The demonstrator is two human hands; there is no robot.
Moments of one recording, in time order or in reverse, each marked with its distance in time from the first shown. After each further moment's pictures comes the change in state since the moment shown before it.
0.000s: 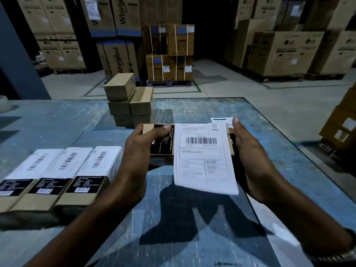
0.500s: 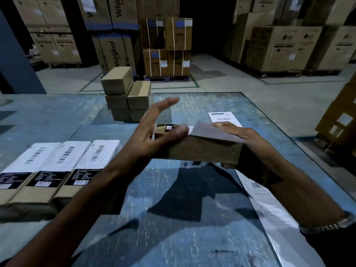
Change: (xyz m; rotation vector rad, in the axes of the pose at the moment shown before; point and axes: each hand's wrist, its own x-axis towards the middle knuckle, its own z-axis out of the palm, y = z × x) left_hand 0.007 0.017 -0.018 0.548 -0.470 0.378; right_hand 0.005 -0.013 -0.021 0.016 -0.113 0.088
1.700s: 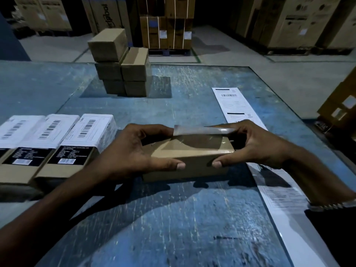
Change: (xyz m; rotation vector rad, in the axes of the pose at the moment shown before) left_hand -0.036 -0.035 0.007 0.008 -0.082 -0.174; right_hand 0.014 0.029 -0.033 -0.566 -0.464 -0.167
